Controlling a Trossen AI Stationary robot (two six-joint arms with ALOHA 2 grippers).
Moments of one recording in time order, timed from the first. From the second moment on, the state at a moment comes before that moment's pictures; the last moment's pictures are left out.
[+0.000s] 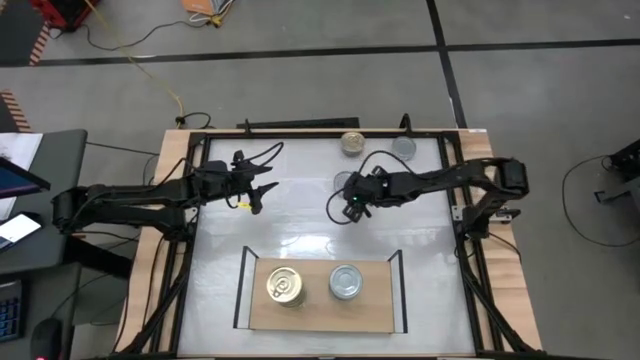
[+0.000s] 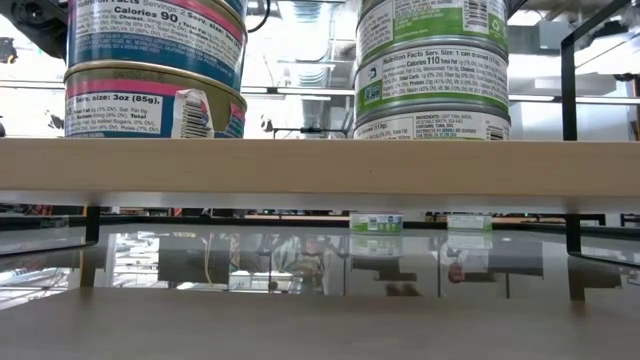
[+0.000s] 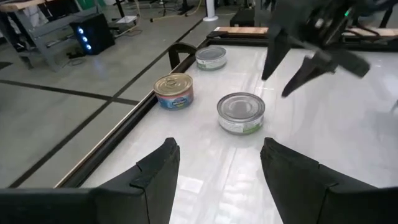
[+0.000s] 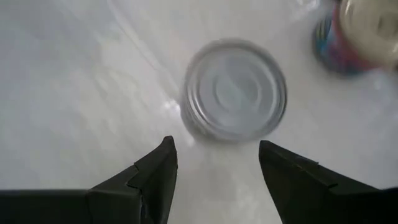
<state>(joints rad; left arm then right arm) 0.31 0.88 0.44 0.21 -0.16 0.10 -0.10 1.65 1.02 -0.47 0.41 0.41</state>
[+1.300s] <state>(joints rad) 0.31 0.88 0.44 0.10 -0.09 0.09 -0.17 1.67 0.87 -0.30 0.55 0.38</state>
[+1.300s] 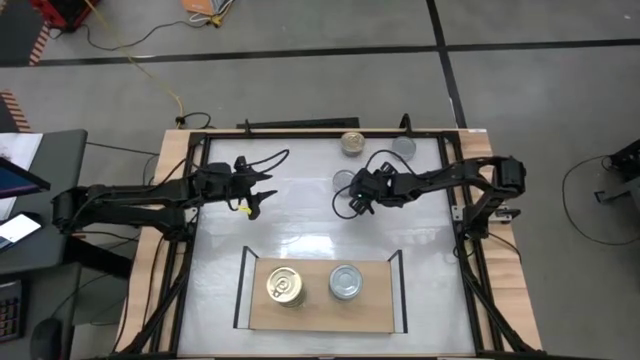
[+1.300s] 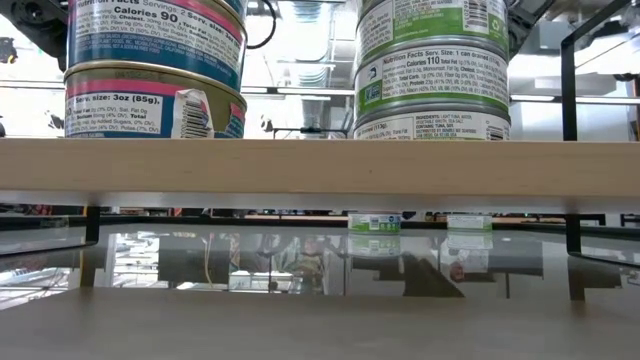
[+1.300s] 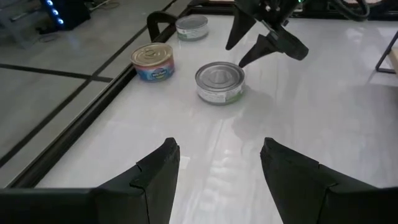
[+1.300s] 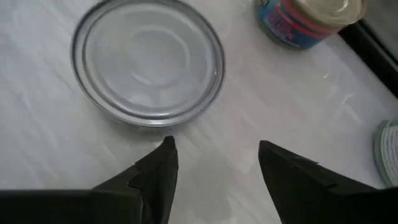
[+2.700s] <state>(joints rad) 0.31 0.88 0.44 0.03 -0.08 0.04 -0.19 1.57 0.63 -0.15 0.44 0.67</state>
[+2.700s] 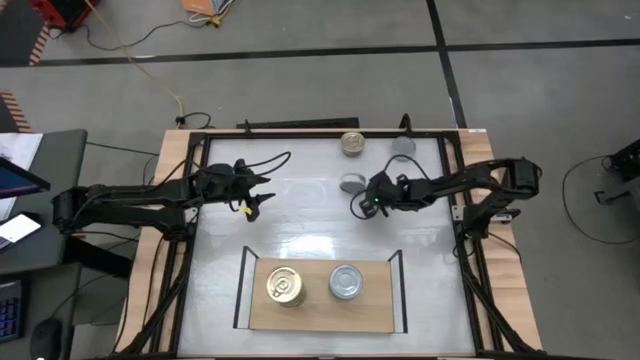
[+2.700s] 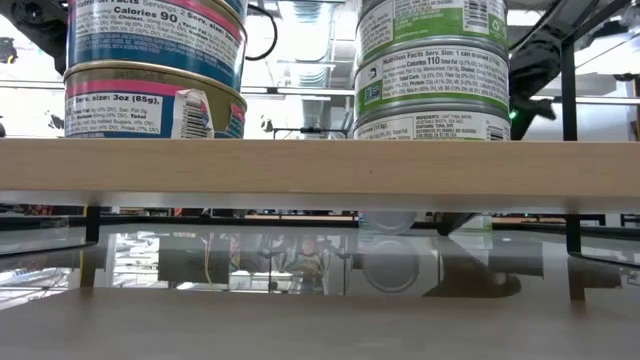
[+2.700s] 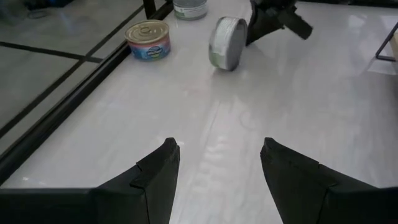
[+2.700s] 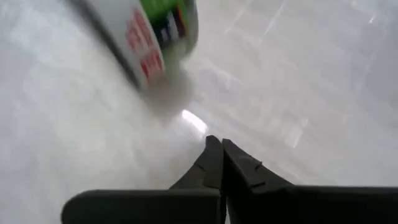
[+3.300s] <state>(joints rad) 0.31 0.88 0.44 0.07 -0.08 0.07 -0.16 1.34 0.65 0.06 0.43 0.23</state>
